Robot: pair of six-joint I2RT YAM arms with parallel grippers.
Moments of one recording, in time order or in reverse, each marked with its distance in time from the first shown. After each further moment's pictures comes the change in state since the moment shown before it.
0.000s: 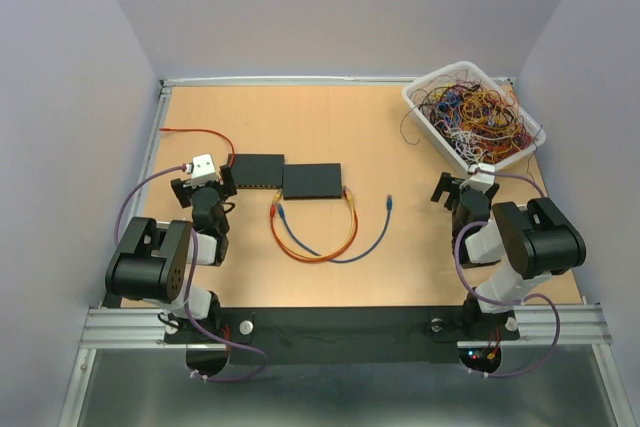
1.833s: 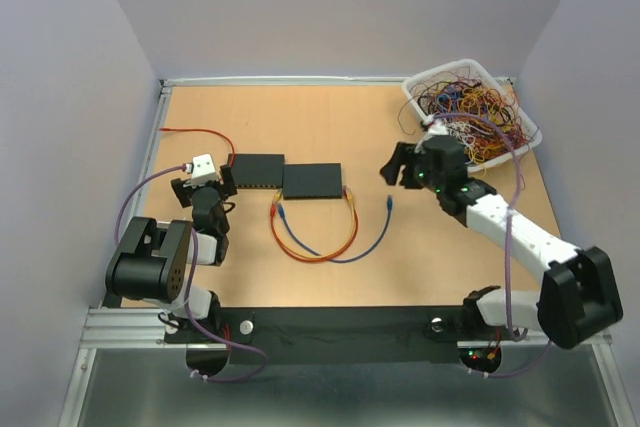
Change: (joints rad) left arm 0.000 0.000 0.000 0.000 0.001 -0.003; right arm 0.267 -0.415 0.597 -1.294 -0.401 0.339
